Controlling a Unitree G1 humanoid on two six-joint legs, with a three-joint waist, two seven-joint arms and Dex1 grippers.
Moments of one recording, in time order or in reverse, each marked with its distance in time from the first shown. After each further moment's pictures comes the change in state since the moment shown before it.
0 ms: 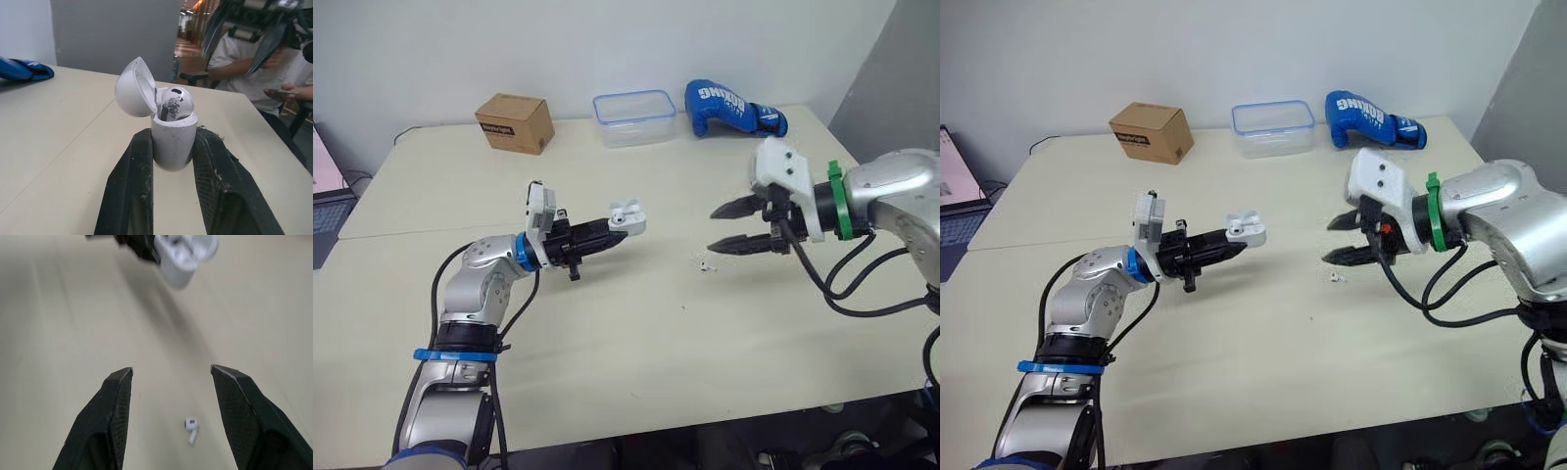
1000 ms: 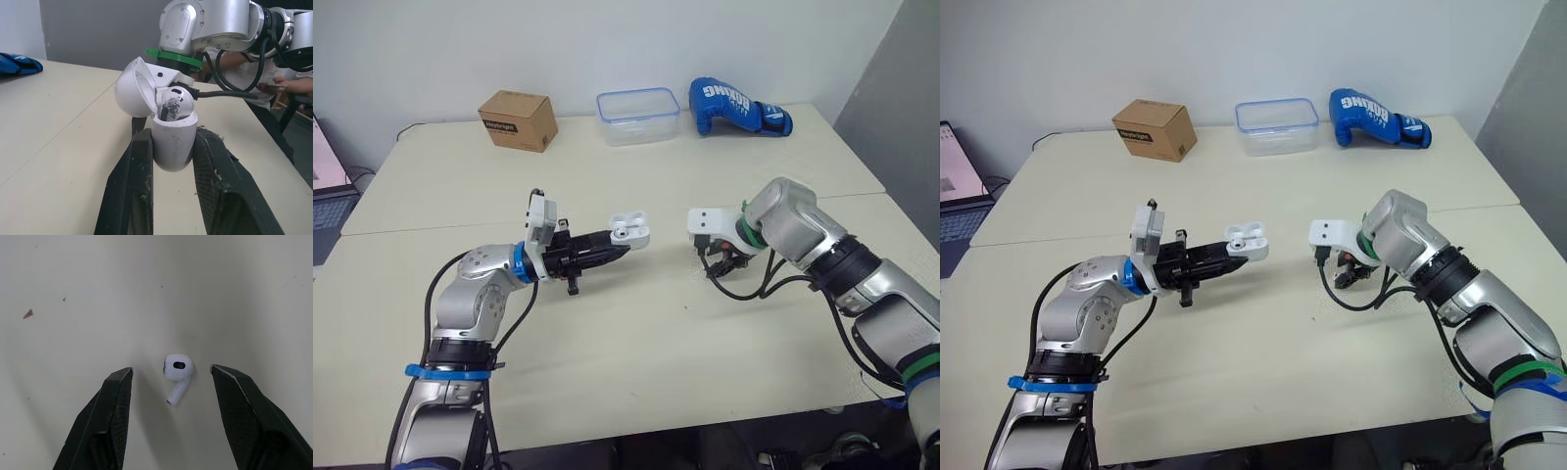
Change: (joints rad) left arm 0.092 0.012 0.006 -0.157 -0.003 0.055 0.025; right arm -0.155 0.366 0.400 0.601 -0.588 -0.124 0.119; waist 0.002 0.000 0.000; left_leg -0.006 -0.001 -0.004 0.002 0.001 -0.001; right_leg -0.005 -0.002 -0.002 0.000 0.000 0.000
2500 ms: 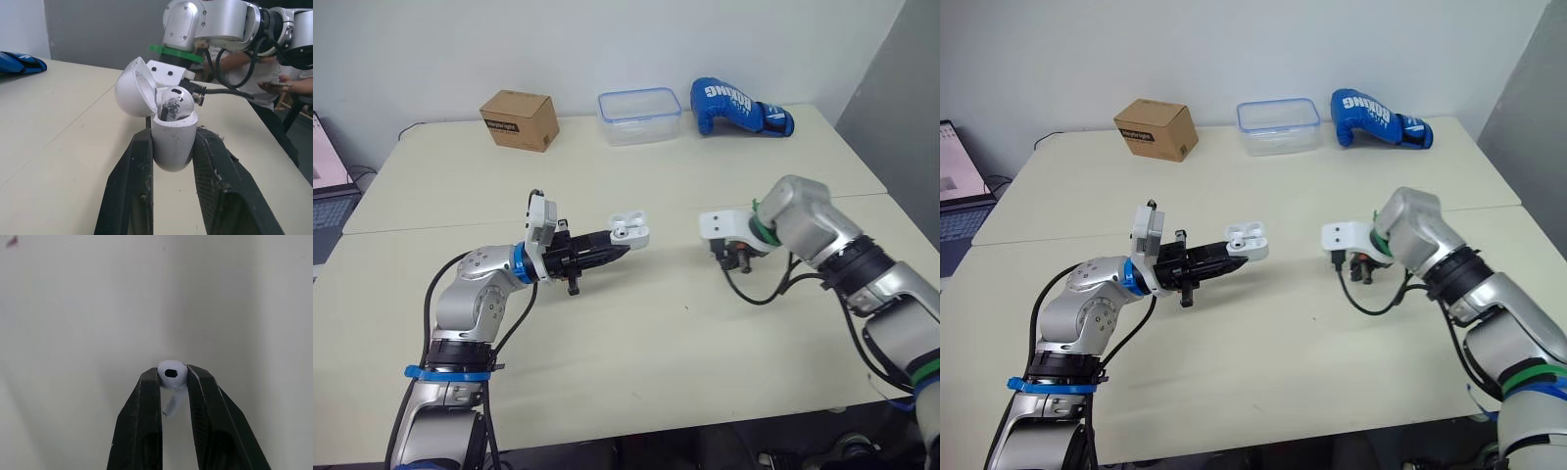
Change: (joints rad) left arm 0.004 -0.001 0.000 -0.011 0.000 0.003 0.011; right arm 0.020 -0.107 -0.026 0.033 -0.086 -0.295 0.135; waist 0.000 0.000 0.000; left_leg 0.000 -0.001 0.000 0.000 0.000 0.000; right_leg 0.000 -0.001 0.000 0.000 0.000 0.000
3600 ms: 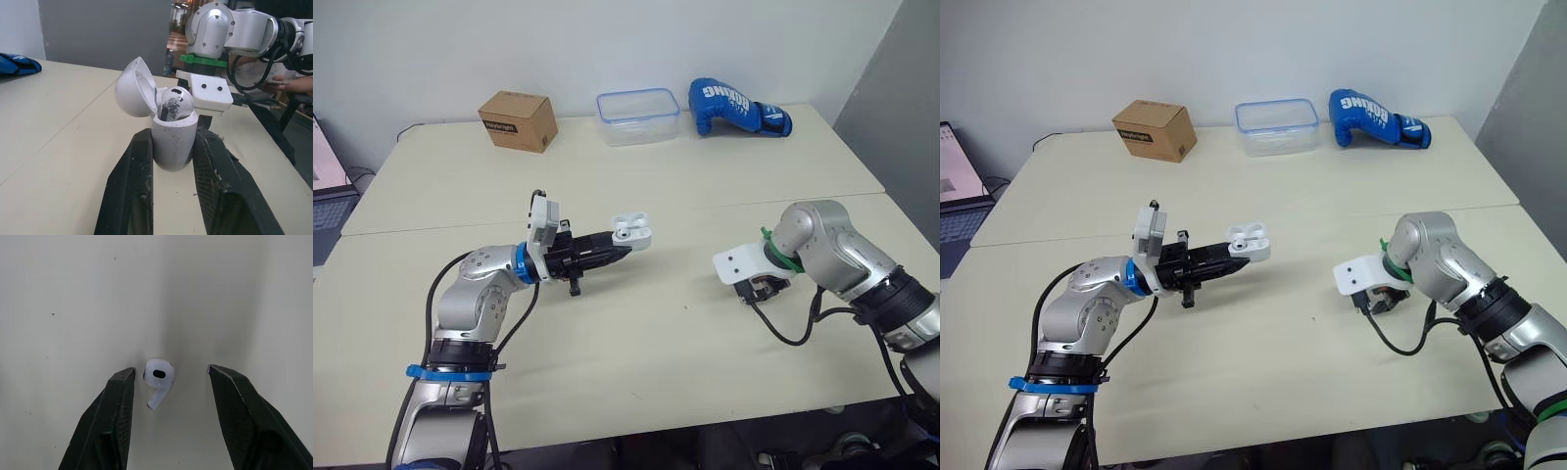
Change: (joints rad) left arm -0.002 -0.002 -0.007 -0.001 0.001 -0.001 -0.005; right arm 0.192 -0.107 -0.049 -0.325 -0.118 -0.112 0.097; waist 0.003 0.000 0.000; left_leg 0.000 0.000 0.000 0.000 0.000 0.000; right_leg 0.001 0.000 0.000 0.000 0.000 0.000
